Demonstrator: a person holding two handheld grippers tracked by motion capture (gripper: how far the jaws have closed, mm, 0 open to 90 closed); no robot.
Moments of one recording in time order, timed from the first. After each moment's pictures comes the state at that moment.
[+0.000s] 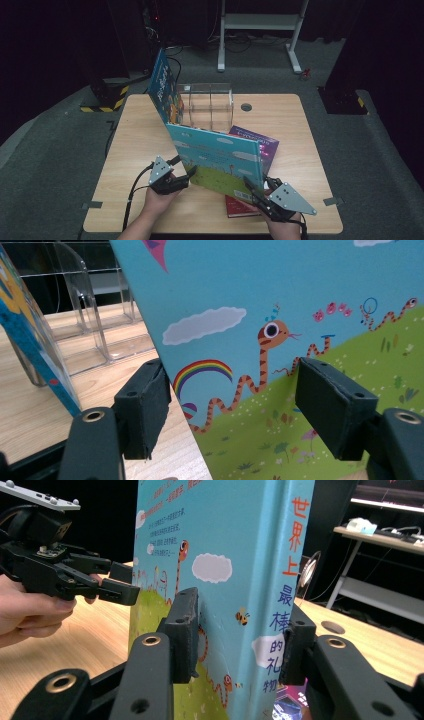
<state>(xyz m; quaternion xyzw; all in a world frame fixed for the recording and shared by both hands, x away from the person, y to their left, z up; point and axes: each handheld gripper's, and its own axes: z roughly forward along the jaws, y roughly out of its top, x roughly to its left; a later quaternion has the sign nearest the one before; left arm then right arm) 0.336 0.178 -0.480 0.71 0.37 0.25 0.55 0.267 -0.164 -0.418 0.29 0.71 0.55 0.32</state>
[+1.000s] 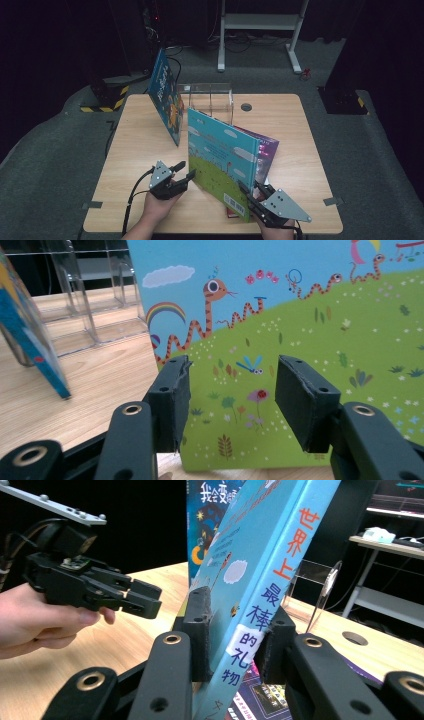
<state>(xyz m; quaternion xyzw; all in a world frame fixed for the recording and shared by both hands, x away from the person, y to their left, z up) 0.321 0.178 -0.479 0.71 0.38 0.23 0.54 0.254 -0.148 -0.421 0.27 0.71 0.57 0.31</state>
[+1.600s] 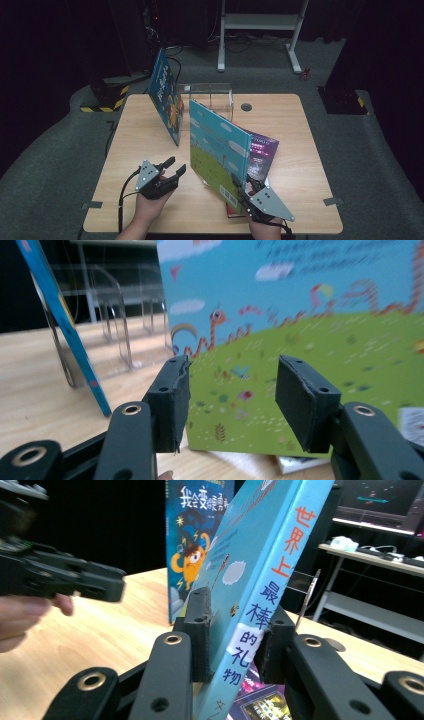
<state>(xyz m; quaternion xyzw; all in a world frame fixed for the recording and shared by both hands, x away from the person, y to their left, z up) 0.310 0.200 -0.458 0.67 0.38 0.27 0.57 0.262 -0.119 -0.424 0.30 0.68 0.56 0.36</state>
